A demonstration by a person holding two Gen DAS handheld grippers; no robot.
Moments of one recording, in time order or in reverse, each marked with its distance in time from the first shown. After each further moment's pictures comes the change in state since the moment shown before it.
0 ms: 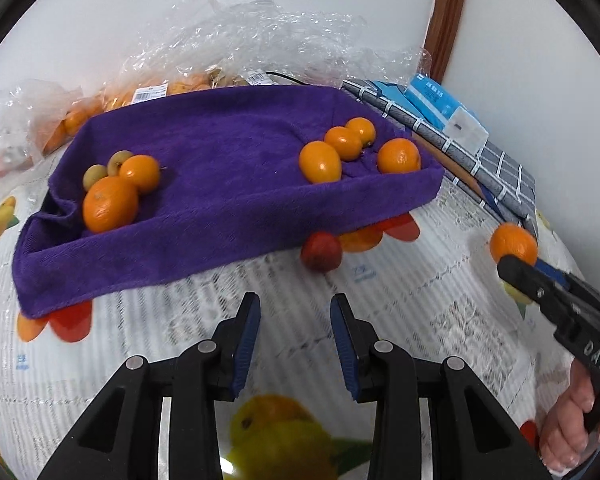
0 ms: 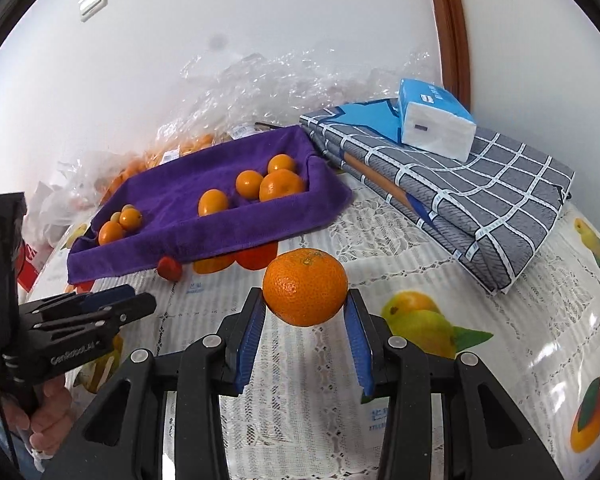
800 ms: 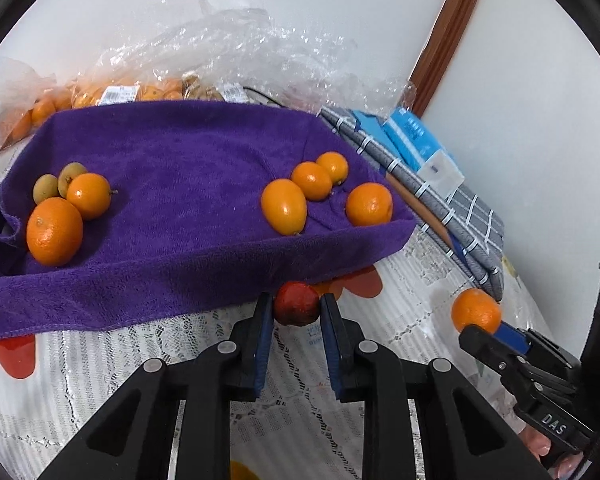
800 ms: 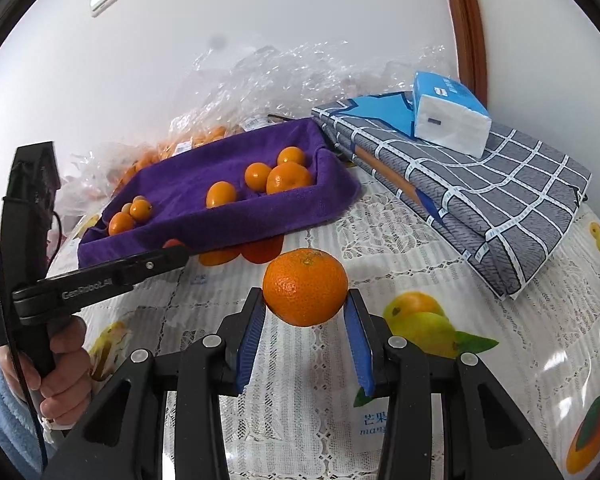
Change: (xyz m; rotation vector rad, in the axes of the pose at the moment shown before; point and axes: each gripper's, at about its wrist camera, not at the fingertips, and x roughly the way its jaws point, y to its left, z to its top) left arm 0.011 -0.001 0.021 -0.089 -0.072 -0.168; right arm 0.005 -0.007 0.000 -0.015 0.025 0.060
